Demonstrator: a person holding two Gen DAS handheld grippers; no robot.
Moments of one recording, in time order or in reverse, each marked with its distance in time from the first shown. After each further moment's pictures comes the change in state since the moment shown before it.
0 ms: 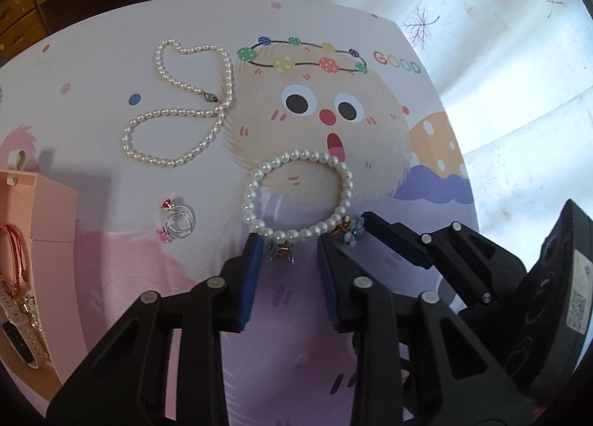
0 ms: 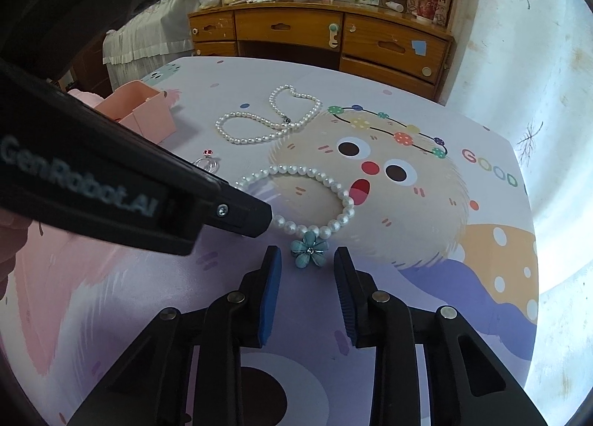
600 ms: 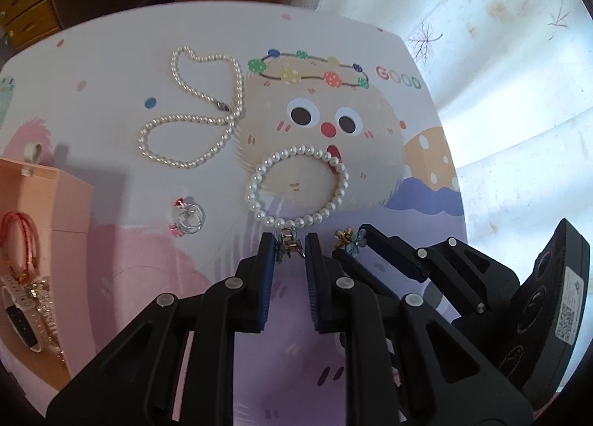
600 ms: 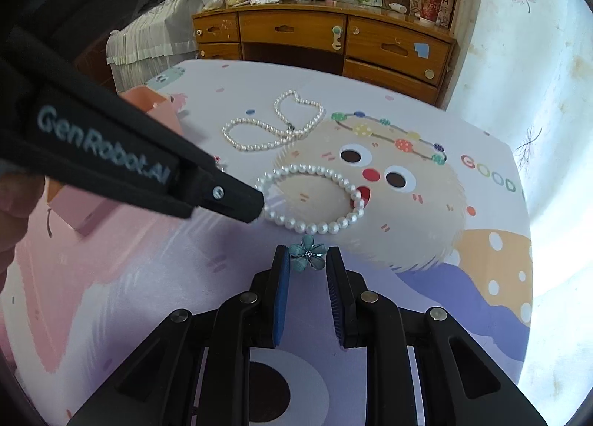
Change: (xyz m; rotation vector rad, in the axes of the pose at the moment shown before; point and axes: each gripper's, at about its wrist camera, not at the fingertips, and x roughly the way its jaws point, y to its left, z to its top) left arm -0.029 0.005 0.002 -0.056 -0.023 -0.010; right arm -0.013 -0.005 0.016 0.009 -0.008 0.013
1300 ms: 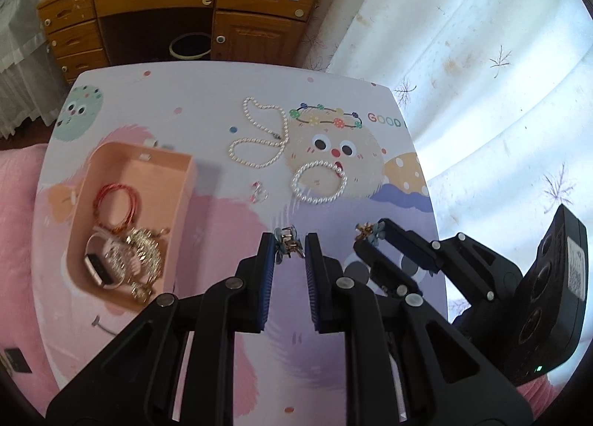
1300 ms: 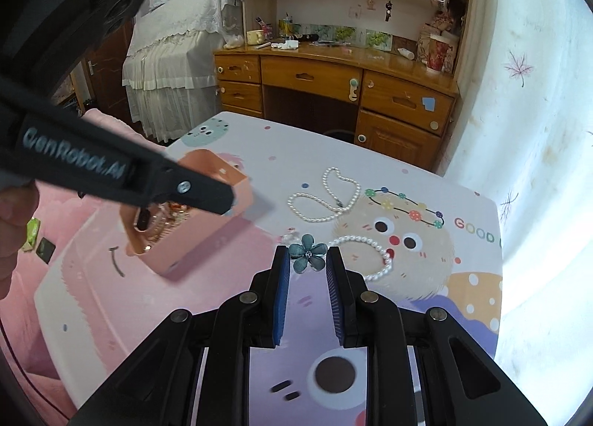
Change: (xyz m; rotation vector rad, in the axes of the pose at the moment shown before) left arm -0.150 0.026 -0.065 -0.035 -0.154 0.035; right arm -0.133 0.086 0.033 -0.014 -0.116 0.004
